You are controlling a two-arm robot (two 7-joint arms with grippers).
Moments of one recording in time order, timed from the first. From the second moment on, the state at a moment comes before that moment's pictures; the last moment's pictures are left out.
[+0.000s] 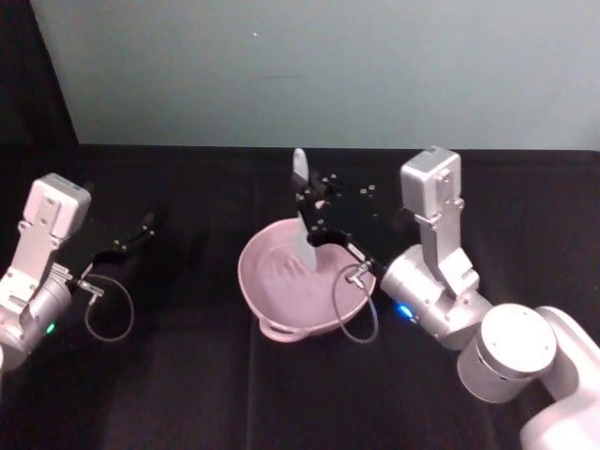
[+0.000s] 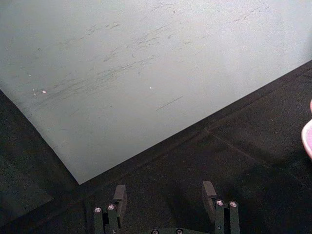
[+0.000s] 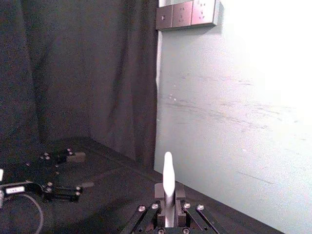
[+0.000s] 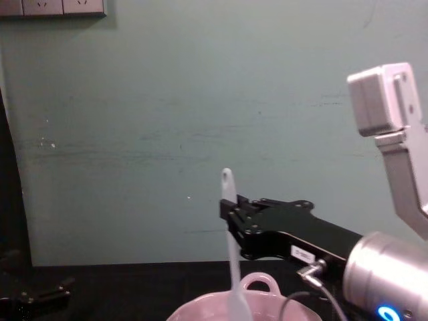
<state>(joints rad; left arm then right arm) -0.20 0.60 0.45 -1.41 -0.25 -0.12 0.03 0.24 0.19 -0.42 -1.44 0.17 -0.16 0.31</state>
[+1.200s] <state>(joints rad) -0.20 0.60 0.45 -1.41 -0.25 -0.12 0.03 0.21 0.19 -0.44 -1.45 0.26 -0.14 0.39</state>
